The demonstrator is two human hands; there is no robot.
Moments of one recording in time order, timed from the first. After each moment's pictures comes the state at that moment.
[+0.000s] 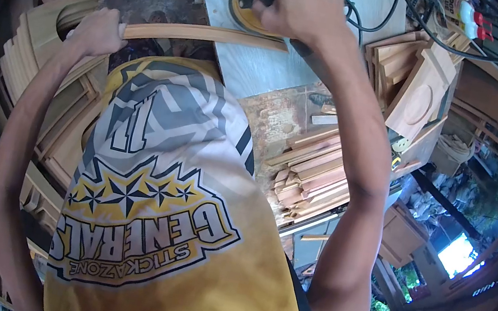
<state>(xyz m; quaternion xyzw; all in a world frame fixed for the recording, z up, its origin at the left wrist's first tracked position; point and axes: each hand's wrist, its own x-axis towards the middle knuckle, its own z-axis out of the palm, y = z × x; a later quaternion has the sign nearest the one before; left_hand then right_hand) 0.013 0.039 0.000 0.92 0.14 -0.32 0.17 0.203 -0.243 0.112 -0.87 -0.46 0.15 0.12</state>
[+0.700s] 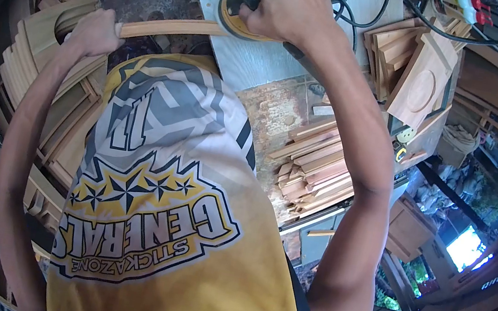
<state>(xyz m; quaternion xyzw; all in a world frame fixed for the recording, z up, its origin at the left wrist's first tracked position) 0.013 0.029 0.003 0.93 0.13 -0.32 0.13 0.183 -0.255 0.111 -0.86 -0.47 0.15 0.12</state>
